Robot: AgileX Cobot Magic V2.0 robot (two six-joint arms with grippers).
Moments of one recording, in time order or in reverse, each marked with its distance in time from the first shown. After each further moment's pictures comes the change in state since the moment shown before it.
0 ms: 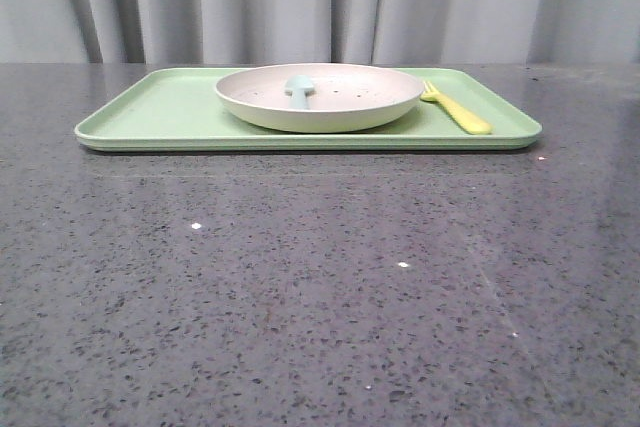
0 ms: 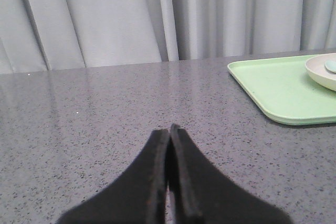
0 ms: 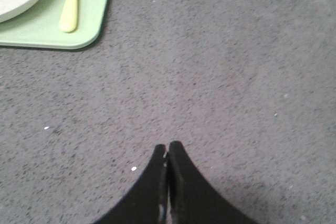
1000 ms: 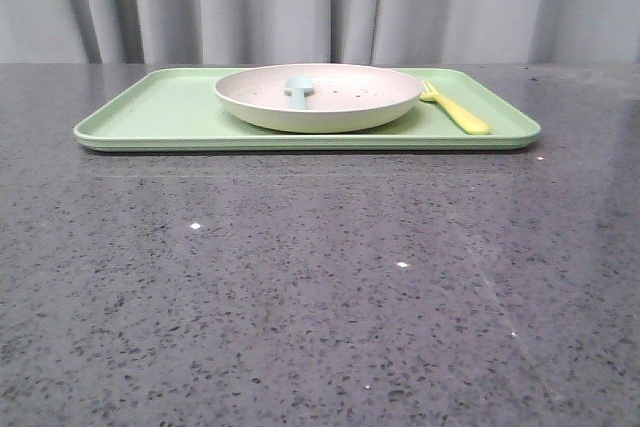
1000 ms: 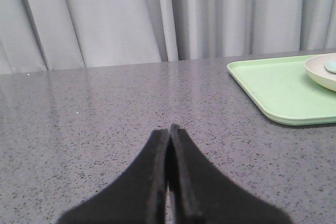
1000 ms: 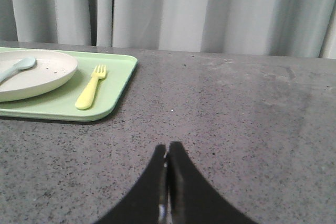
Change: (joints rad) left arm 0.000 0.000 0.000 0.000 0.000 0.000; right arm -0.109 -0.457 0.646 0.117 -0.742 -0.118
